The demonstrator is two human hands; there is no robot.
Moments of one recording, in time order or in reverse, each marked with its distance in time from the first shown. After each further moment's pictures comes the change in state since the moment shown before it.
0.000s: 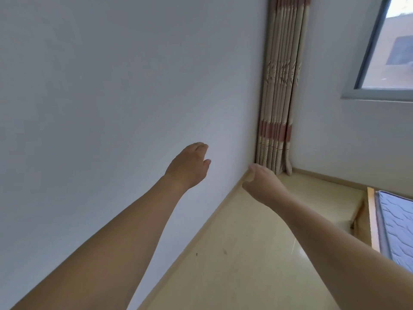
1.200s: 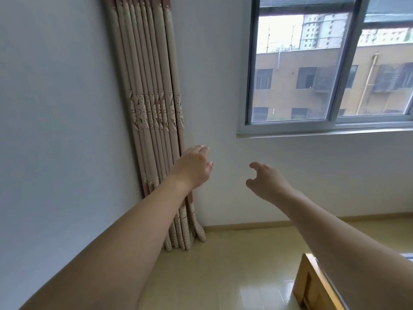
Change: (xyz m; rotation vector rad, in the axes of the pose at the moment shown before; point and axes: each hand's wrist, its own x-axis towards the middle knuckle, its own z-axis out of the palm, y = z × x) left_hand 0.998 0.243 0.368 -0.235 -0.024 0.646; right_hand 0.812 0.426 -0.262 -0.189 0.419 0.515
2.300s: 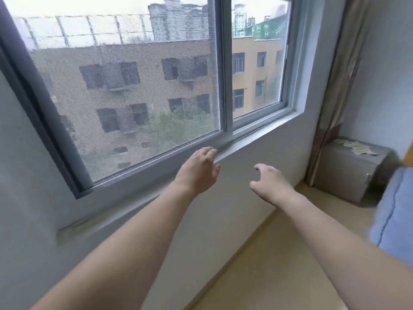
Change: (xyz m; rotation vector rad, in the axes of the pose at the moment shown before) left_hand 0.789 0.271 0.451 -0.324 -0.173 0.612; right_hand 0.626 0.518 -0.112 -0.067 0.285 0.670
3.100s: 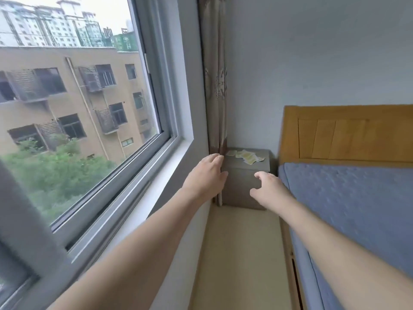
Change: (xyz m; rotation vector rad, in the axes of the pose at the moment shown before) left_hand 0.595 0.210 0.293 -0.287 -0.143 0.606; right_hand 0.446 0.326 -0.151 -0.029 0.342 0.550
